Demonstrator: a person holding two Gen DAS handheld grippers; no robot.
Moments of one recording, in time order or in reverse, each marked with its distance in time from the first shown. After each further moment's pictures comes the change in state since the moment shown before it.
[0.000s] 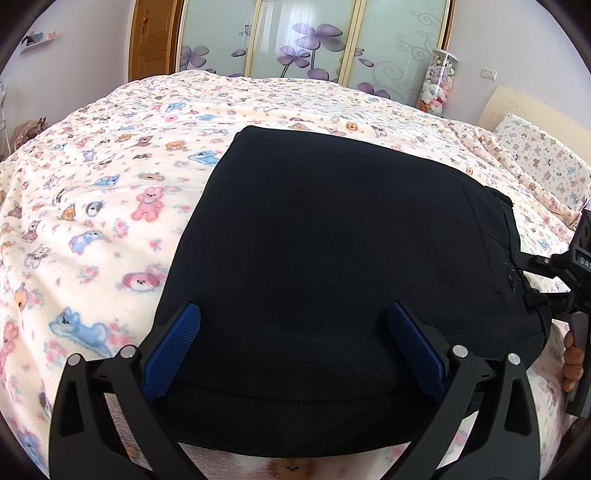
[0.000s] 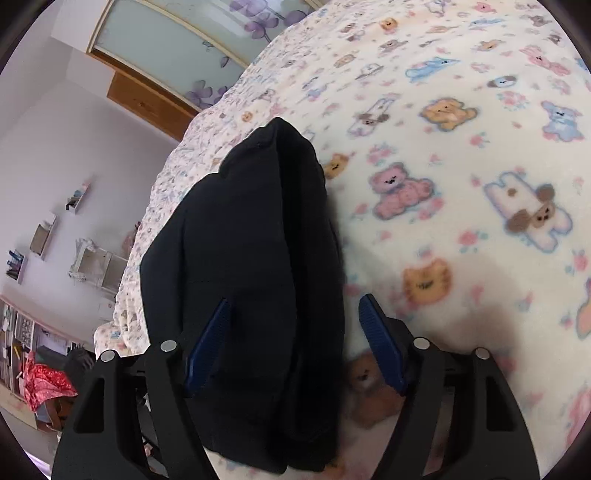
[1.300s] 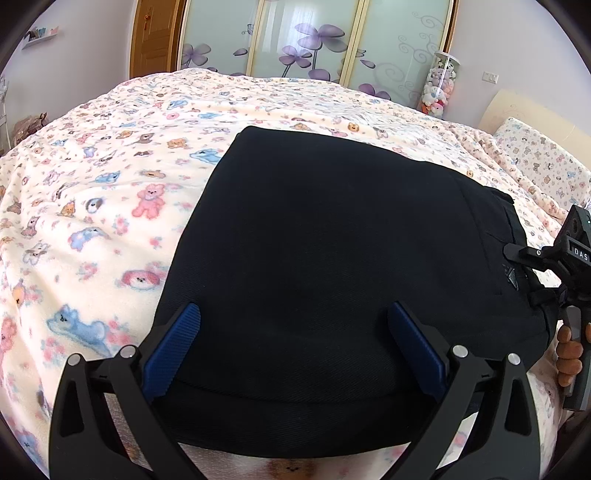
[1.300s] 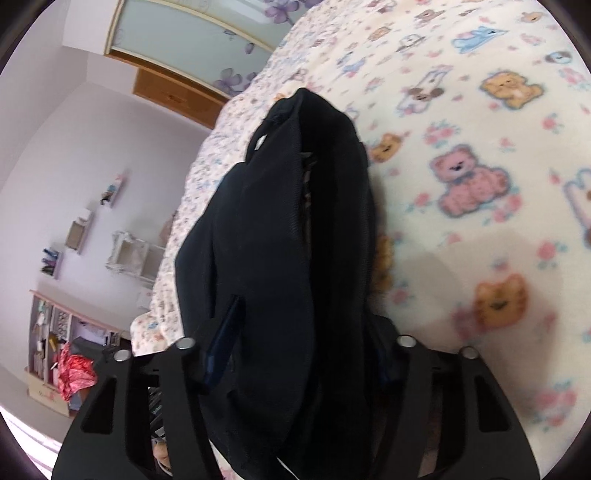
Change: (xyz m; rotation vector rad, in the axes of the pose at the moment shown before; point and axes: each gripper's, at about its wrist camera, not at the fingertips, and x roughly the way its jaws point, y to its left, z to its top) left arm -0.001 0.001 0.001 -0.017 0.002 -0.005; right arm 0.021 0.011 0.000 0.018 0.081 0.200
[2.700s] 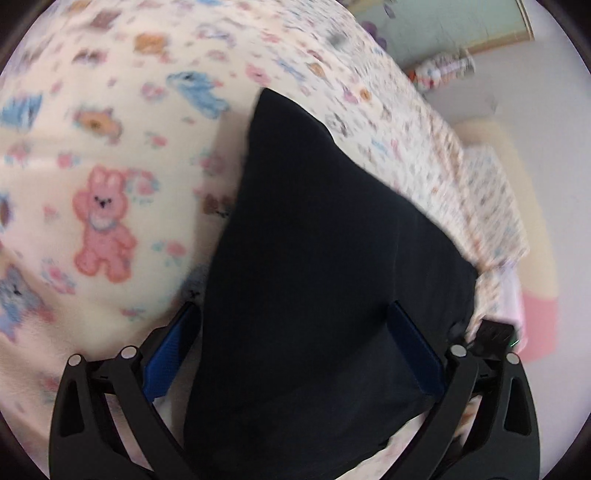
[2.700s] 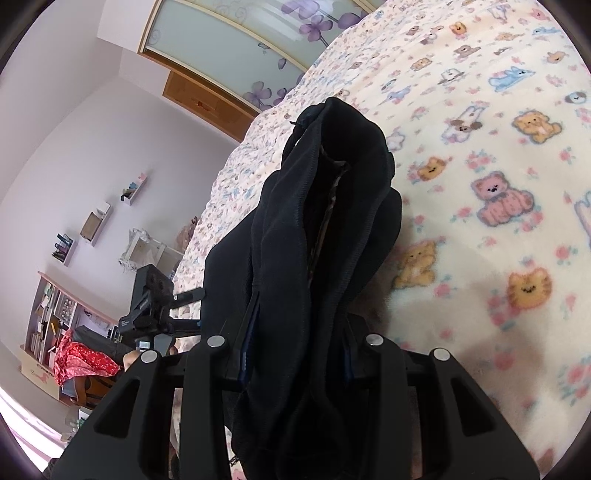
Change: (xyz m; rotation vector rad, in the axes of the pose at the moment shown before) left arm 0.076 0.106 0.078 -0.371 0.459 -0.486; right arm -0.004 0.029 -0.014 -0.098 -0.084 0.040
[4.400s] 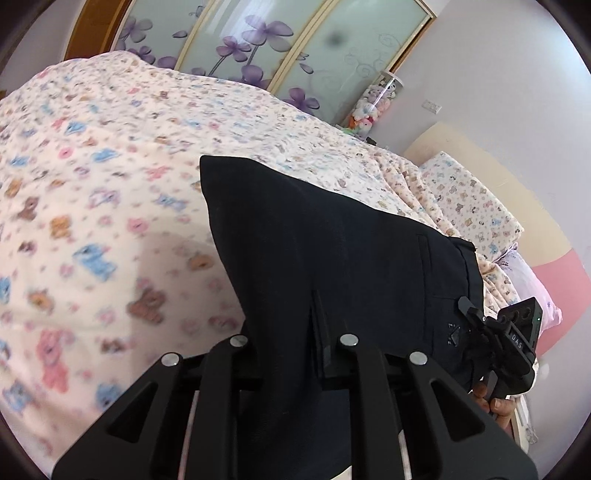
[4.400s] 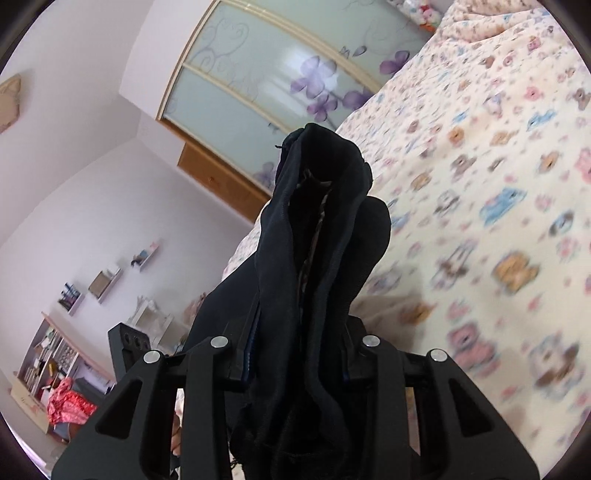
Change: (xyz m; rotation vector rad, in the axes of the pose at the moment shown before) left arm 0.003 -0.135 0.005 0.387 -0.342 0.074; right arm -0.046 0.003 0.049 -0.004 -0.345 0.028
